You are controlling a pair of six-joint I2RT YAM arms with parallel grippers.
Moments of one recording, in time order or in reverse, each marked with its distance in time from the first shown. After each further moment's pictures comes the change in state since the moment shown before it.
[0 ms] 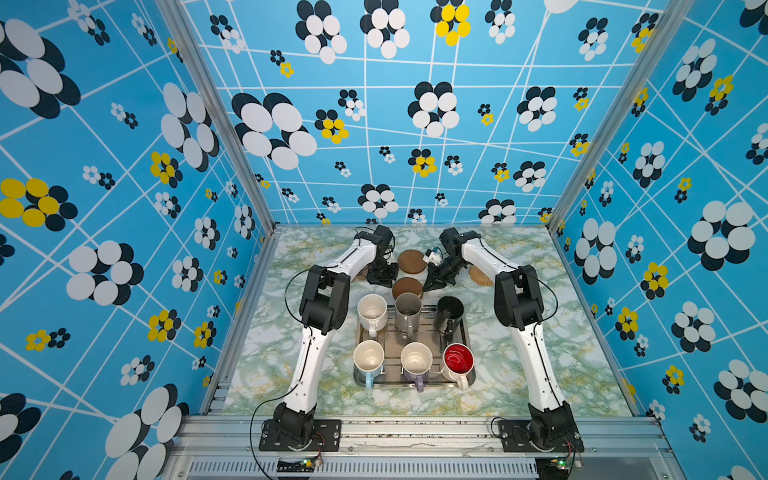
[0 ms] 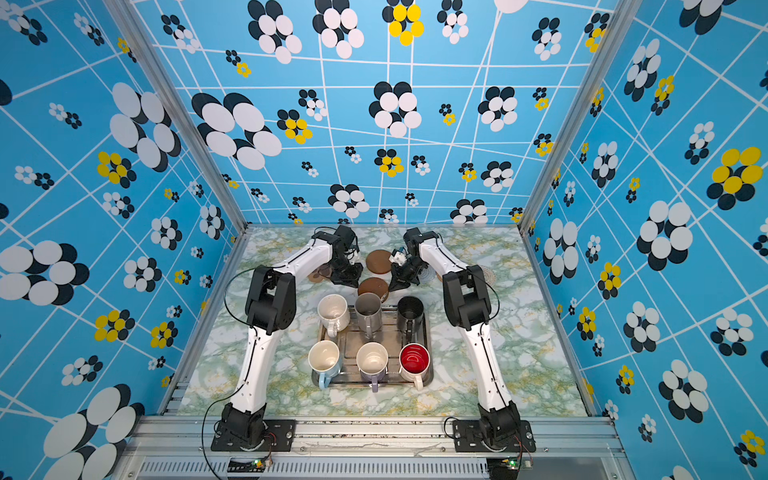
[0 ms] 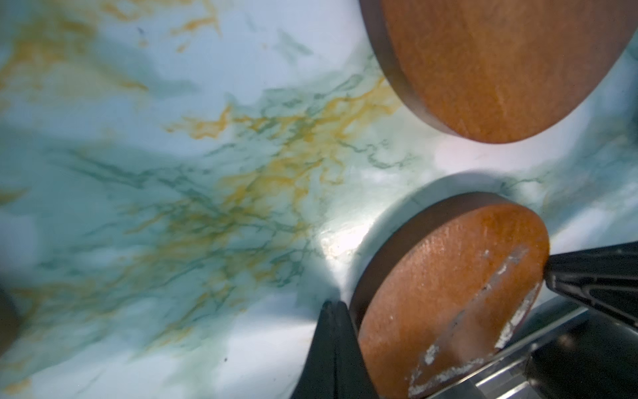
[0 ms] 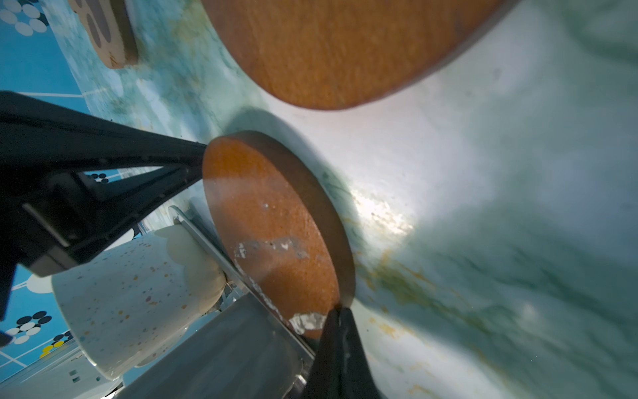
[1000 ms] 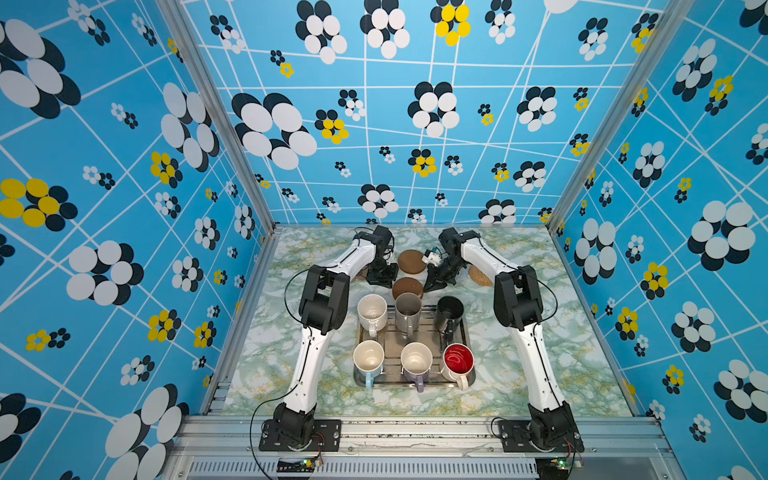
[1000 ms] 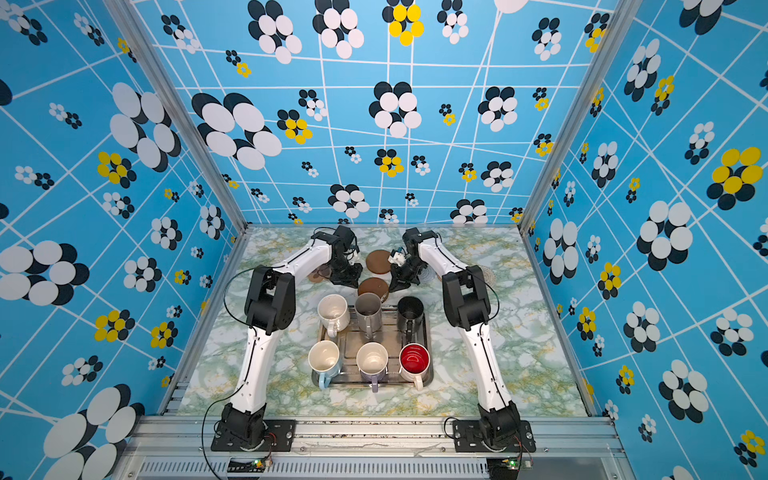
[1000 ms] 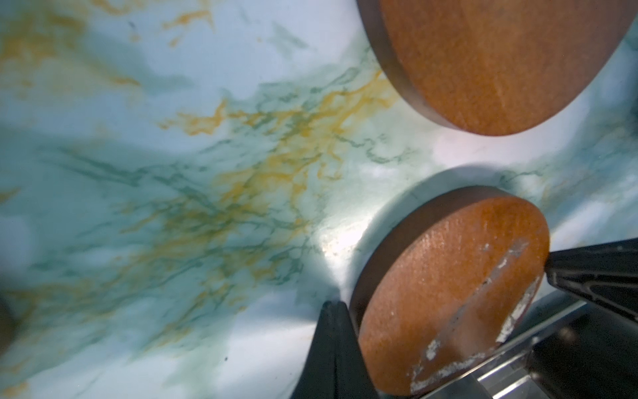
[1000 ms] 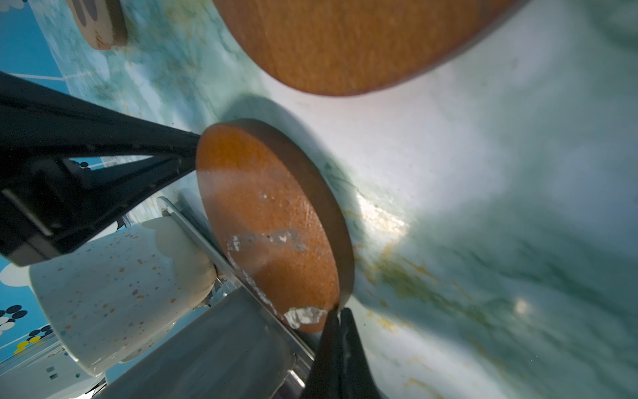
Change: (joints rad) left arm 0.003 -0.002 -0.012 0.003 0.012 0.016; right arm 0.003 0.002 0.010 -0.023 0.027 -0.037
